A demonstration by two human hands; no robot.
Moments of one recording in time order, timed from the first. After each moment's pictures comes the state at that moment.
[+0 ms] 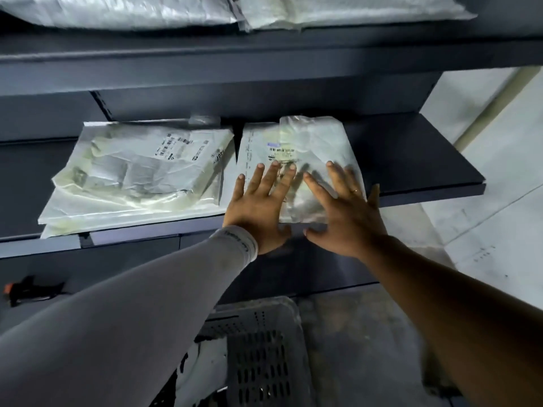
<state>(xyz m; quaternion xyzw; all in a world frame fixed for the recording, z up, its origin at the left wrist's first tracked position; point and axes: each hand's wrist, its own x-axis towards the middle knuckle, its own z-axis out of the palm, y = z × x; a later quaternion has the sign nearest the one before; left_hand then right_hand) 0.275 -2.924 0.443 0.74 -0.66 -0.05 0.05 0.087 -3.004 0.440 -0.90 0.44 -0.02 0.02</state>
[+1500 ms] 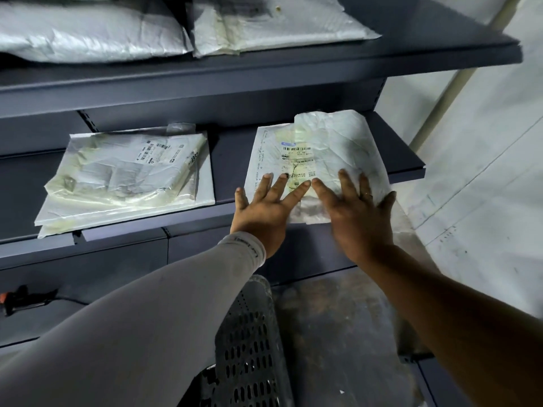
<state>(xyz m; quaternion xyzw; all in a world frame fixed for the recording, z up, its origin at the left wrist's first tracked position) 0.180 -2.892 0.488 0.73 -0.68 -0.09 0.05 0.003 -2.942 0.492 -0.84 0.53 0.01 -0.08</state>
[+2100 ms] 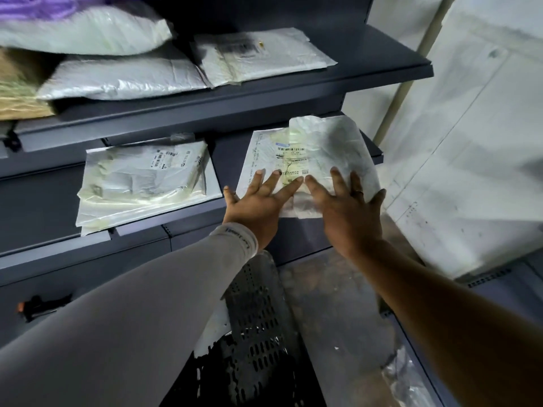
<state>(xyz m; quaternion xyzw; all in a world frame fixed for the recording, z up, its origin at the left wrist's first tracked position) 0.176 -2.791 0.593 0.70 -0.71 -0.12 0.00 -0.004 -2.821 0.585 -0.81 0.58 0.00 -0.05</state>
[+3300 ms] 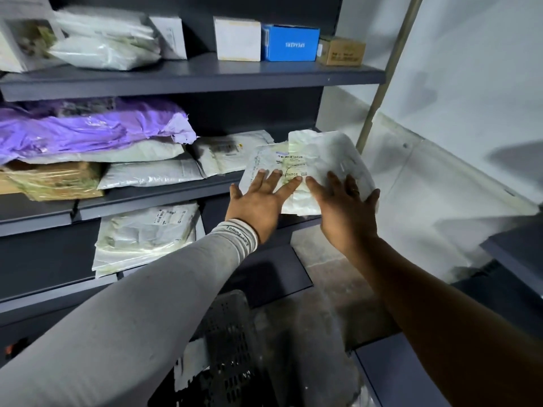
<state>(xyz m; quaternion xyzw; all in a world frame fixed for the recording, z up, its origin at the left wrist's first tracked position) 0.109 -2.749 0.825 0.66 -0.75 -0.01 0.06 -0.073 -2.768 0.828 -0.79 0.59 -0.05 -0.13</state>
